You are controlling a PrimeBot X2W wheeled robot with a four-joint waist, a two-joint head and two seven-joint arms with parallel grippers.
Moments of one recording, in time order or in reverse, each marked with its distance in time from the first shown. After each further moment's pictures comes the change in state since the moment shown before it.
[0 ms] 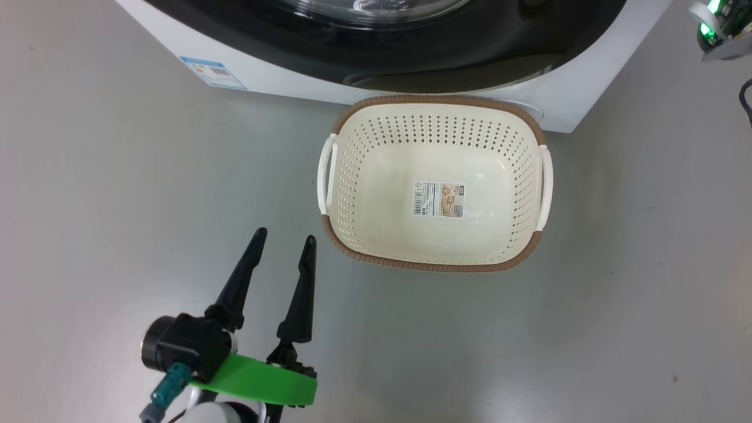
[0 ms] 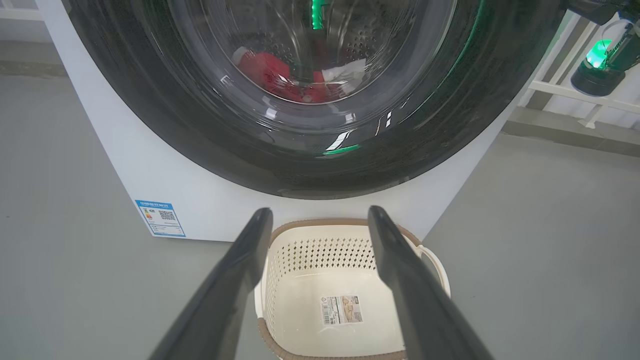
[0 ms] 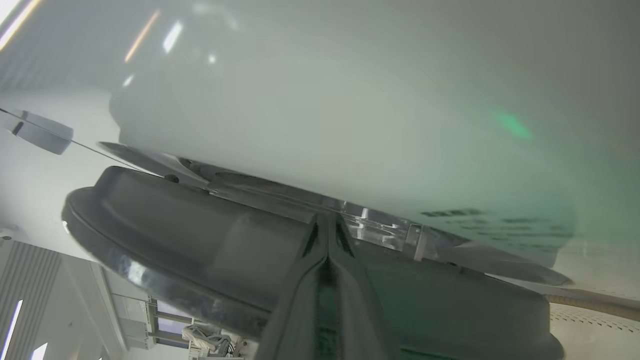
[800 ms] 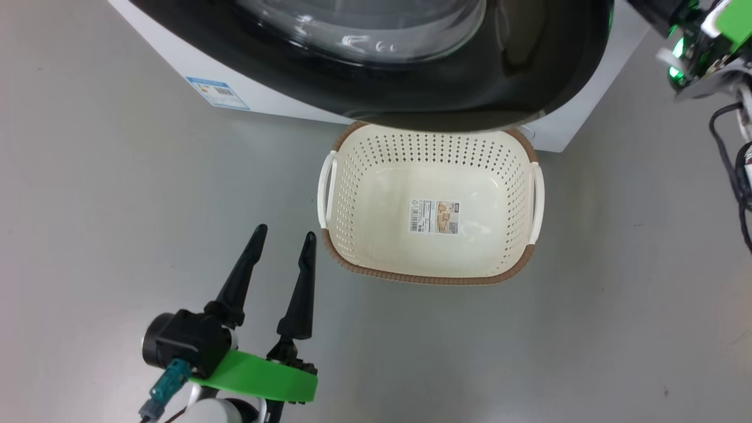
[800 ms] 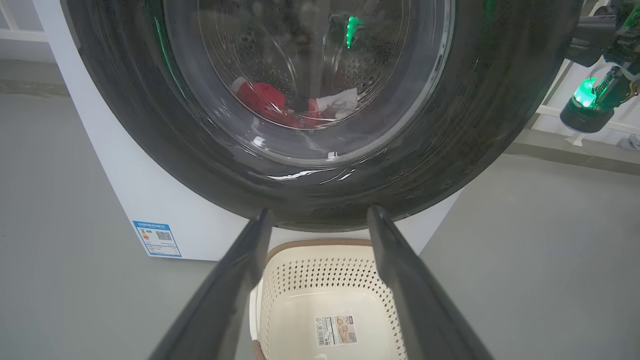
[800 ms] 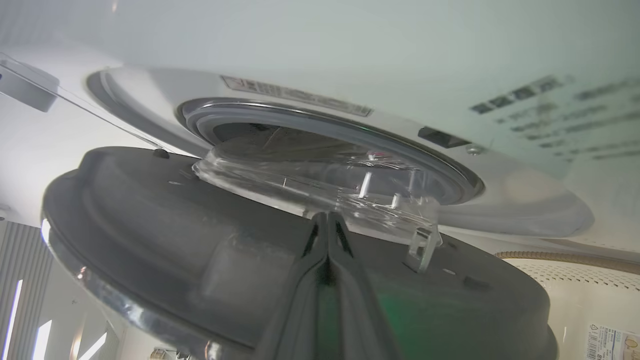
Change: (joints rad) left arm -0.014 0.000 -0.003 0.006 -0.018 0.001 0.000; right arm 0.053 0.048 -0.030 0.020 -0.042 -0.007 0.104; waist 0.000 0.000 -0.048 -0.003
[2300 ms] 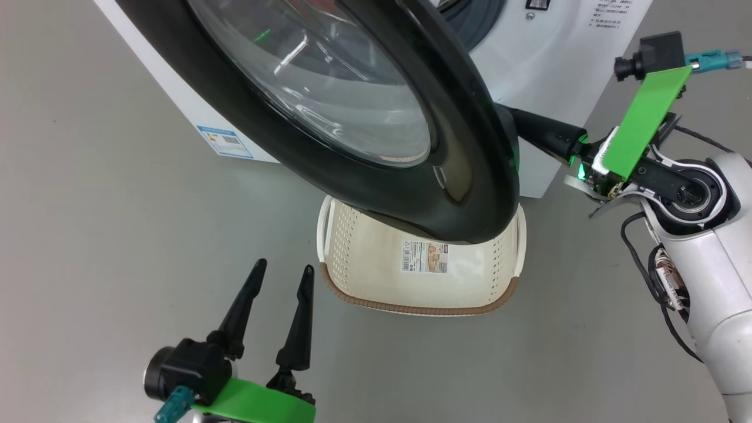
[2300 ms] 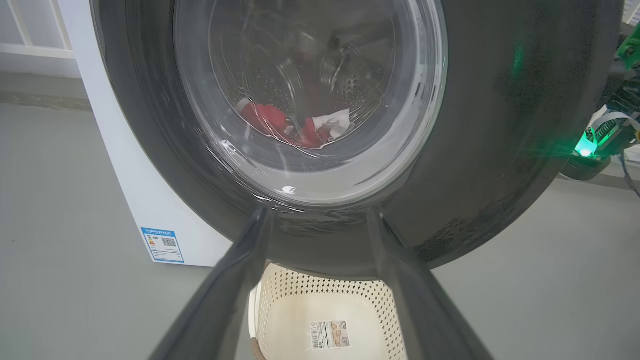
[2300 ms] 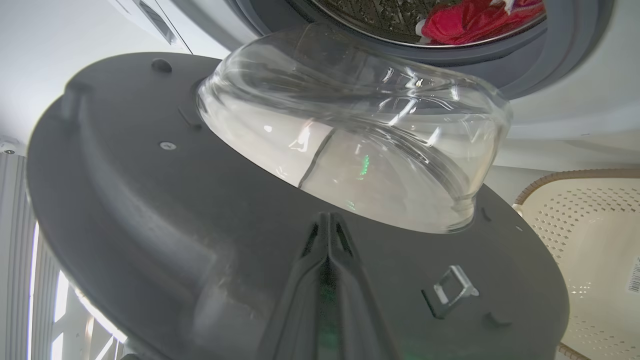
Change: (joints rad) left arm 0.084 0.001 0.007 0.004 0.007 0.000 0.000; right arm 0.284 0.122 -0.010 -0.174 -0.089 0.000 0.097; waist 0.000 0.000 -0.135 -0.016
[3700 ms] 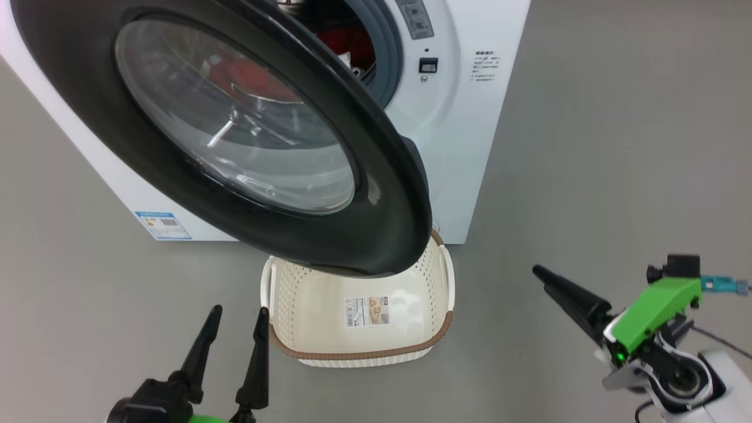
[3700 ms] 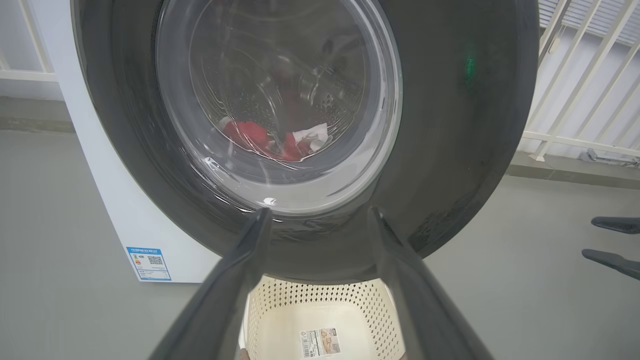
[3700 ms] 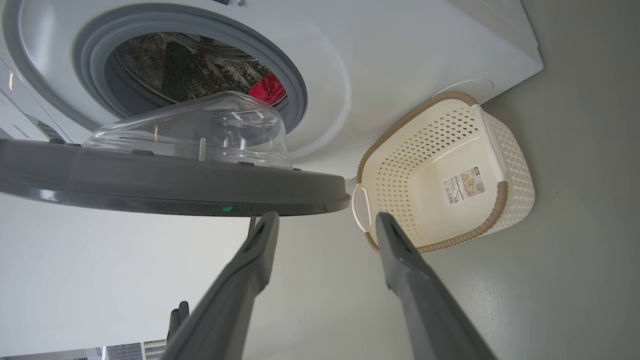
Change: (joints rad) left arm 0.125 0.002 0.135 0.026 0.045 -0.038 0.000; right arm 0.485 -0.025 -0.052 0.022 -0.045 0.000 -0.284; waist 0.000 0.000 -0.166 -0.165
